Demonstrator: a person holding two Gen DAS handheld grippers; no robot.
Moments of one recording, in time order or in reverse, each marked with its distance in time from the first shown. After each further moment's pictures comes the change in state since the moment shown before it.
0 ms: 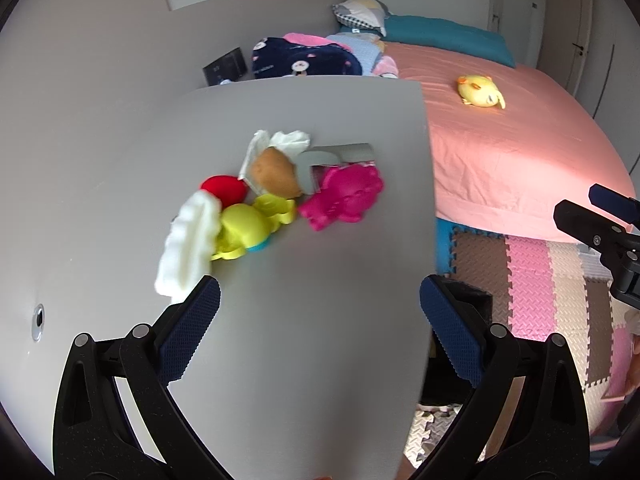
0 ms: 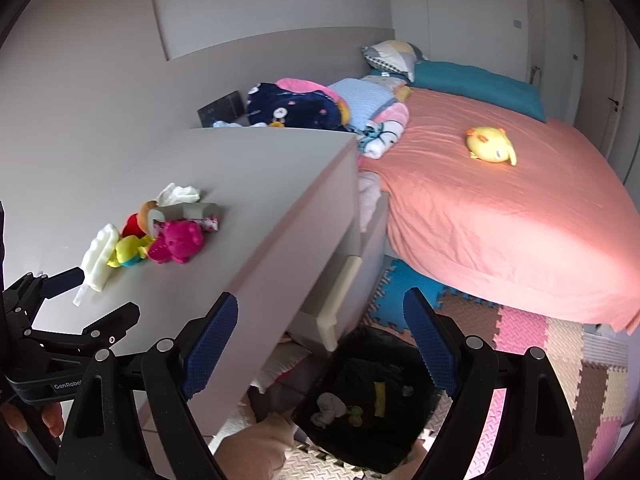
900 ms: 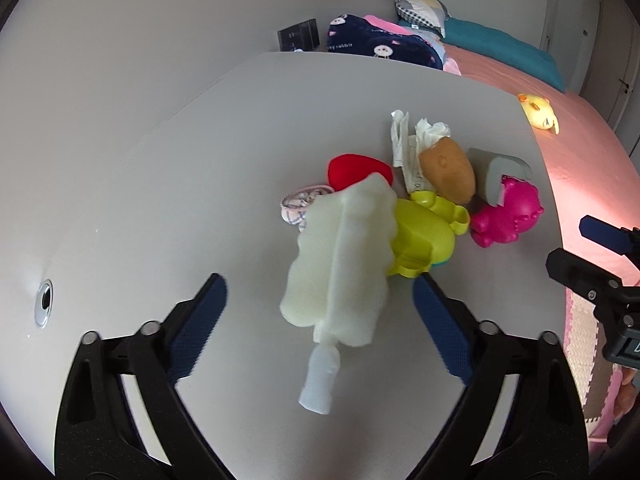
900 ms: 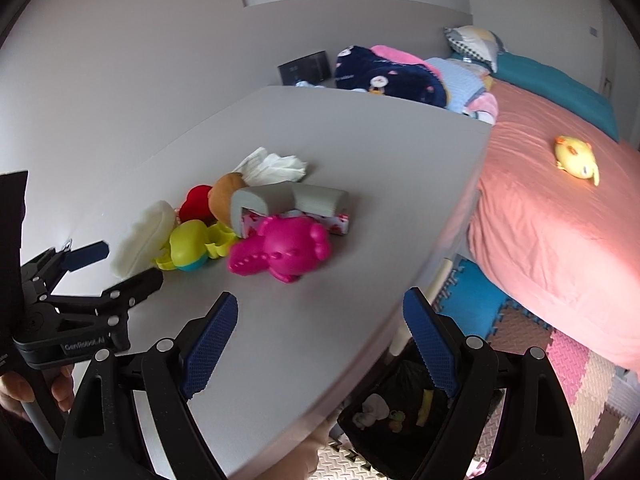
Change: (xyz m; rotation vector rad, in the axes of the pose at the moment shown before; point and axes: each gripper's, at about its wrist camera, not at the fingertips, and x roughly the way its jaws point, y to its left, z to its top) left arm 0.043 0.097 -0.002 -0.106 0.035 -0.012; right arm 0.079 0.095 0.019 -0.146 0.116 0.197
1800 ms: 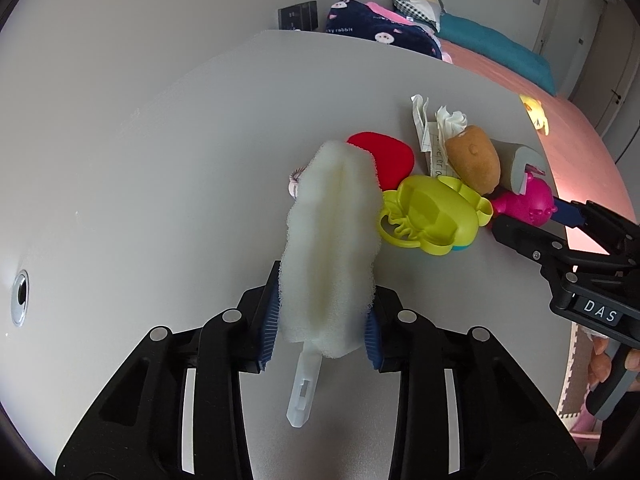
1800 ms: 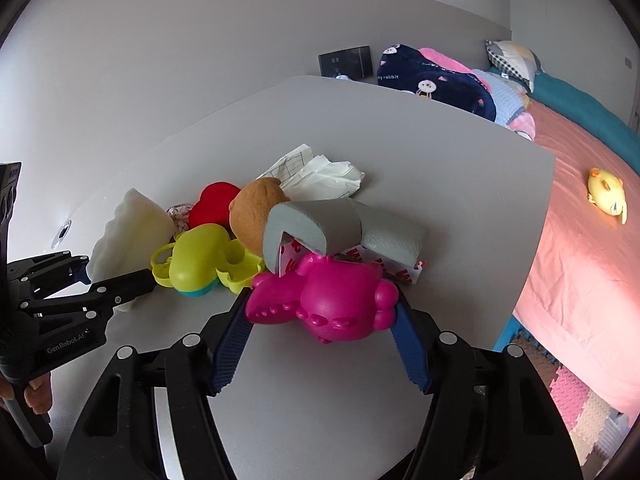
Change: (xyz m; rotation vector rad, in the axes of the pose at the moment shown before) left arm 0.019 0.025 -0.004 -0.041 0.055 -0.092; right arm 0.040 0.026 0.017 -0.099 0.004 0.051
